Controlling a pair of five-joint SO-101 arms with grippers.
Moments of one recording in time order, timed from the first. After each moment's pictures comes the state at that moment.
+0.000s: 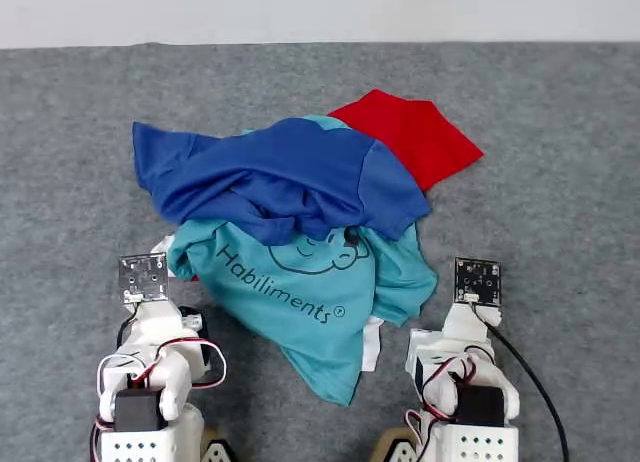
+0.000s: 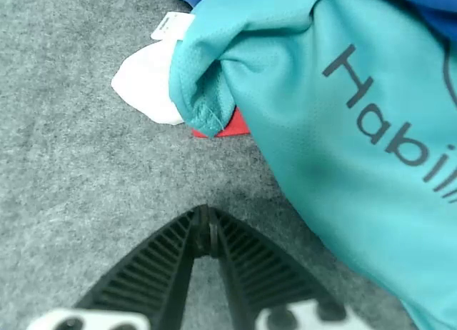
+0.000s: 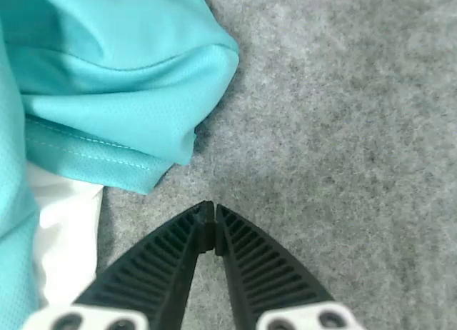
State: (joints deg) left arm -6.5 -103.3 96.6 71.5 13.7; right arm 0.0 -101.6 96.0 73.8 -5.1
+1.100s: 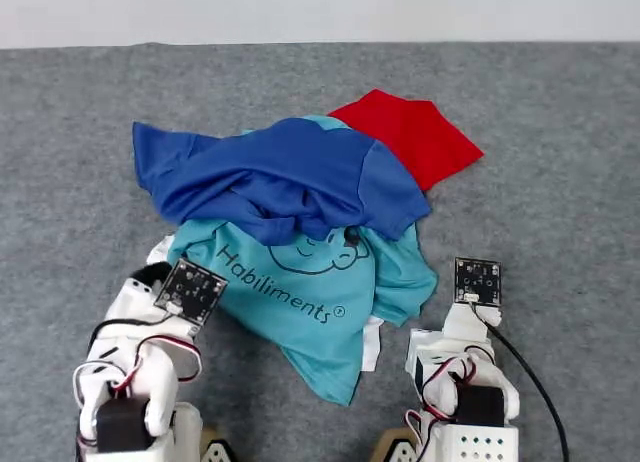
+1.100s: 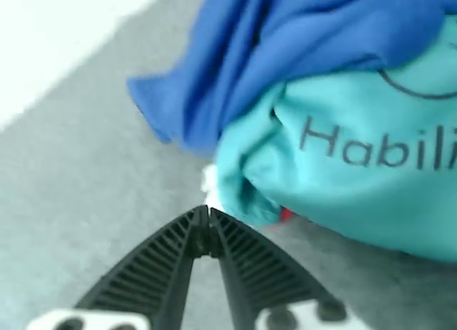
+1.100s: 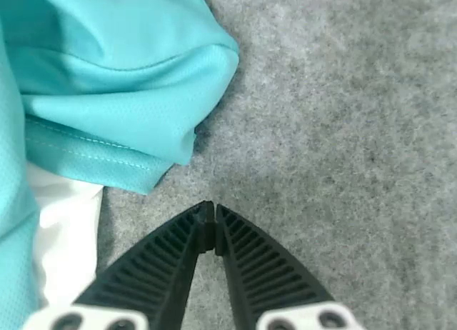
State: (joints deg) left arm -8.2 -103.3 82.9 67.1 -28.9; right arm 0.0 -101.6 96.0 73.8 -5.1
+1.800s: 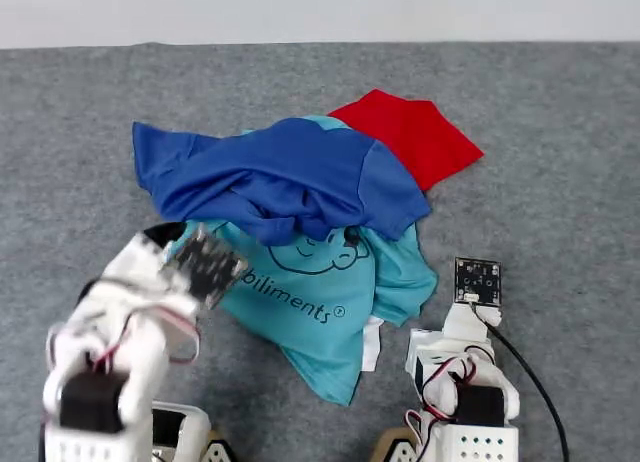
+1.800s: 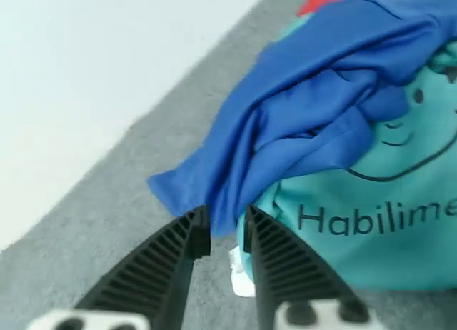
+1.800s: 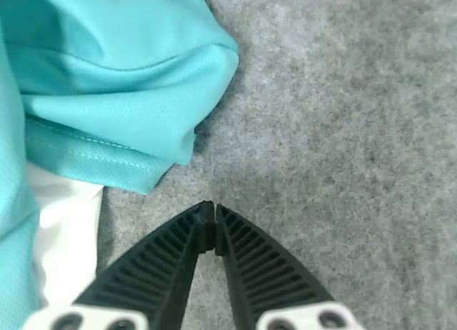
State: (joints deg) left arm 2.9 -72.3 49.0 71.5 -31.7; right arm 0.0 -101.6 96.0 73.8 -5.1
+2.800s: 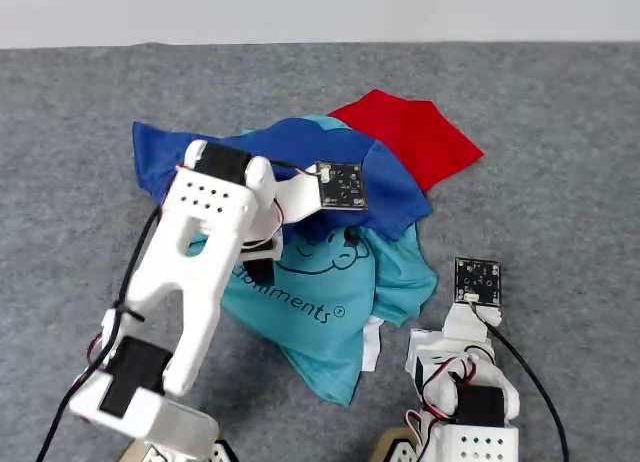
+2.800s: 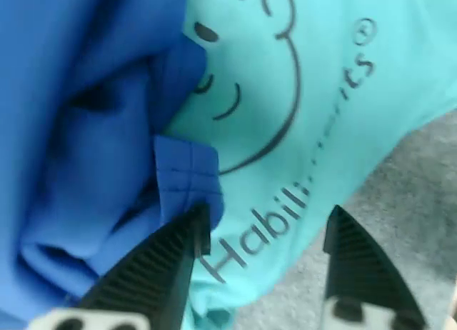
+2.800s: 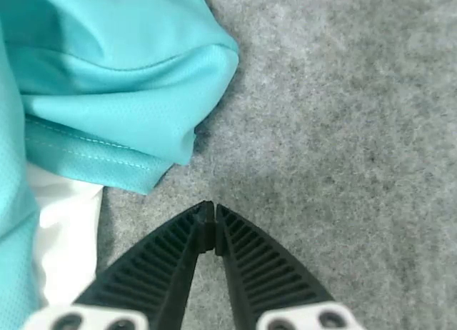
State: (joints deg) left arm 15.3 3.9 1.8 92.4 -54.5; right arm 0.0 -101.6 96.0 73.8 -5.1
